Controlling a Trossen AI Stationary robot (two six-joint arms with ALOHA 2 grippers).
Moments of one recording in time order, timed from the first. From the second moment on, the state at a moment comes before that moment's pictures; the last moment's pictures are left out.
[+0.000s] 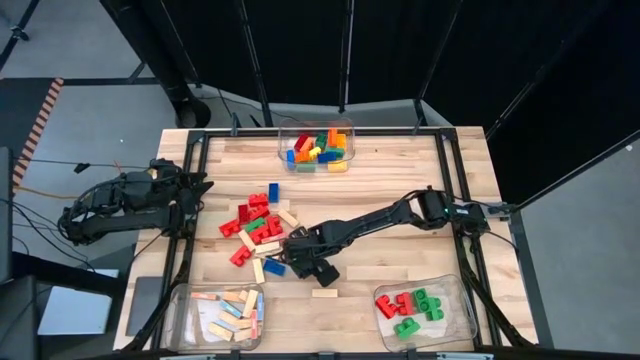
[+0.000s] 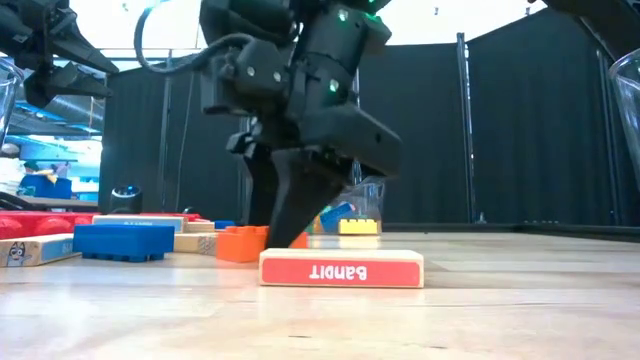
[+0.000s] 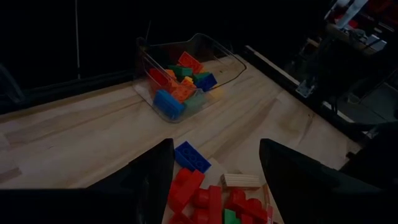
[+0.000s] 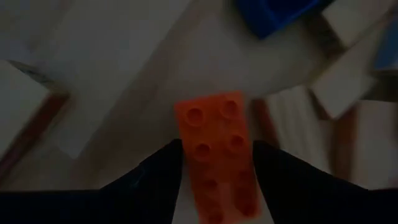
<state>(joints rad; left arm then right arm) 0.10 0.01 0.58 -0.93 -0.41 -0.59 0.19 2.34 1.86 -0.75 -0.06 -0.43</state>
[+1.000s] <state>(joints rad) 0.10 0.01 0.58 -0.93 -0.41 -0.59 -0.16 2.28 2.21 -0.79 0.28 -0.12</state>
